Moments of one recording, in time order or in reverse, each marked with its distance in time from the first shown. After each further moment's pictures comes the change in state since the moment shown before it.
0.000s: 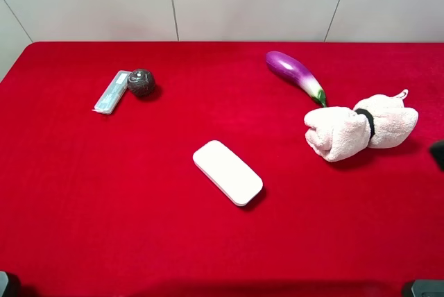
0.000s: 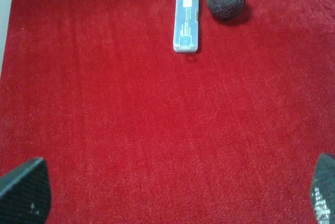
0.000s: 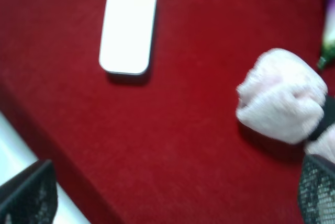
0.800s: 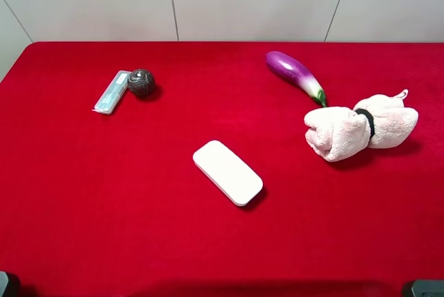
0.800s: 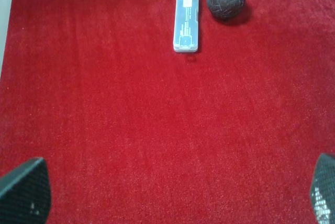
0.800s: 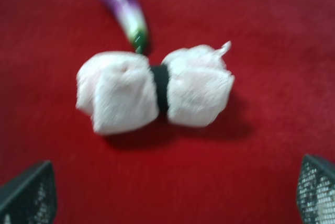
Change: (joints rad) left arm 0.000 0.000 0.000 0.000 0.000 0.000; right arm -0.631 -0.601 0.350 -0.010 -0.131 0.007
